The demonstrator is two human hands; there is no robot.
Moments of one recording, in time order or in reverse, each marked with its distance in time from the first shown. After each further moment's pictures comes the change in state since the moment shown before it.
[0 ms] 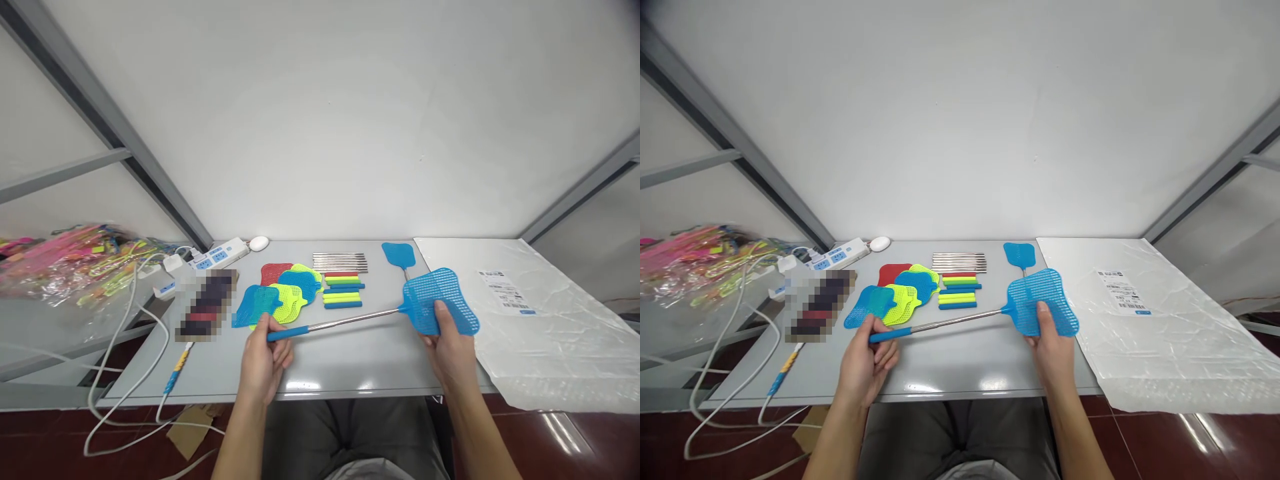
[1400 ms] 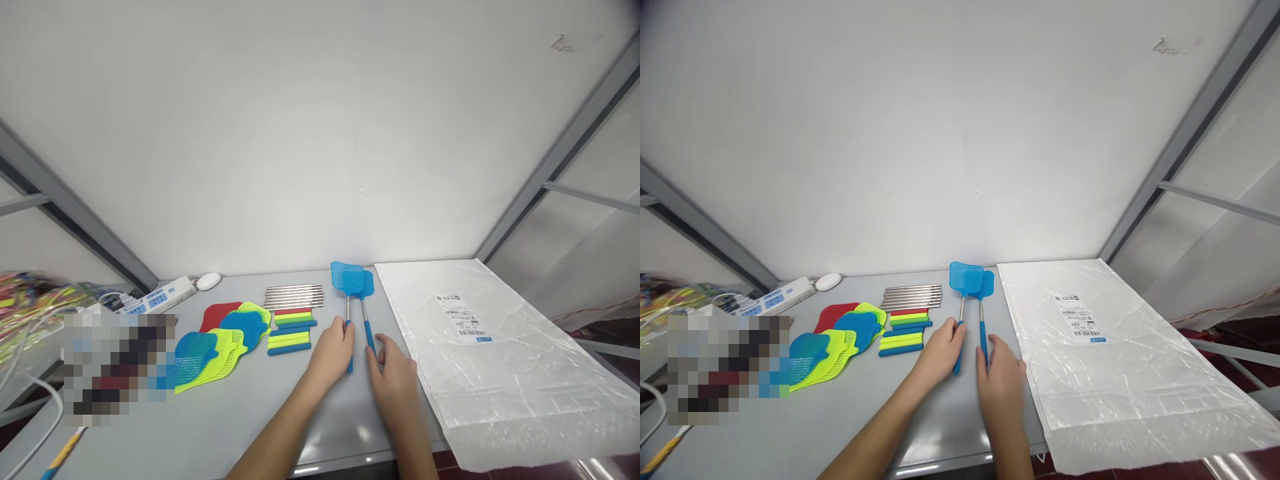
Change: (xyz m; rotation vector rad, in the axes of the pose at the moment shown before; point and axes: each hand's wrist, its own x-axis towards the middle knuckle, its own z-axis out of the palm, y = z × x) left_hand 0.057 -0.100 0.183 1.230 -0.374 0.234; right_hand 0.054 0.040 -0.047 -1.129 -0.186 -0.416
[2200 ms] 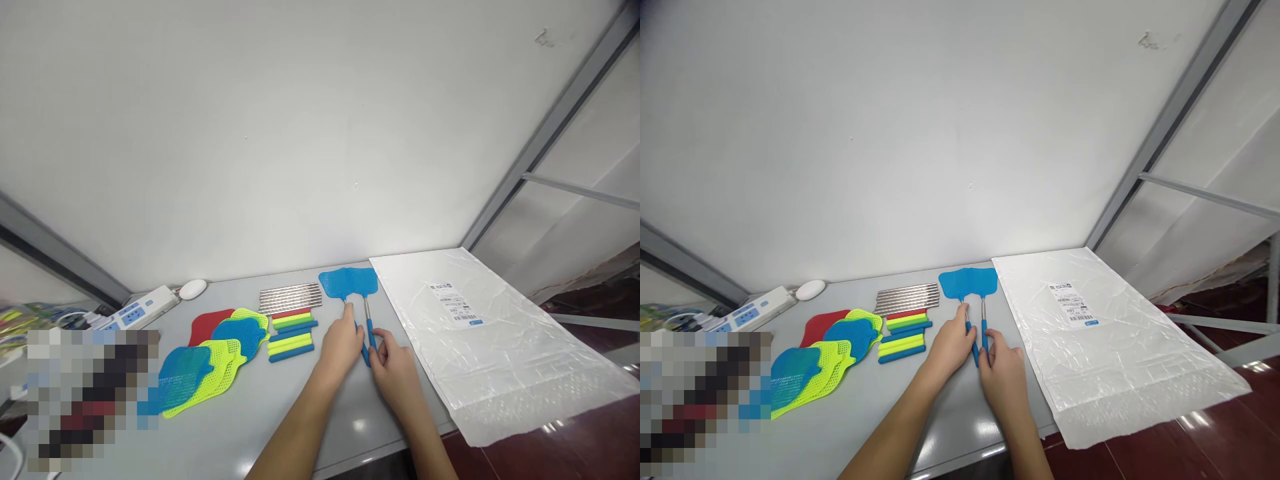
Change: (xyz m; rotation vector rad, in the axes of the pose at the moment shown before) left_hand 0.018 0.000 0.008 0.316 -0.118 0.082; right_hand 0.003 -0.007 0.004 0.006 -0.081 -0.027
